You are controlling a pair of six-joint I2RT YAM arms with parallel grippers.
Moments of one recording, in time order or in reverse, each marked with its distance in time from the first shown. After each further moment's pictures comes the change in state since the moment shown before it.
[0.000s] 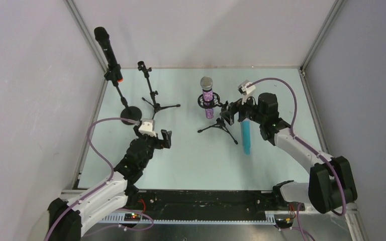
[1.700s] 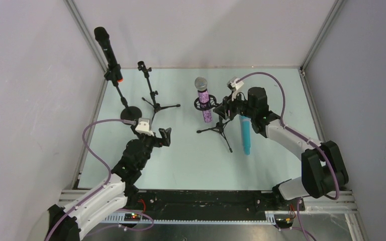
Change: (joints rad) left arm 0.000 -0.067 0.015 0.002 0.003 0.001; right arm 0.056 0.186 0.117 0.029 -0.088 0.023
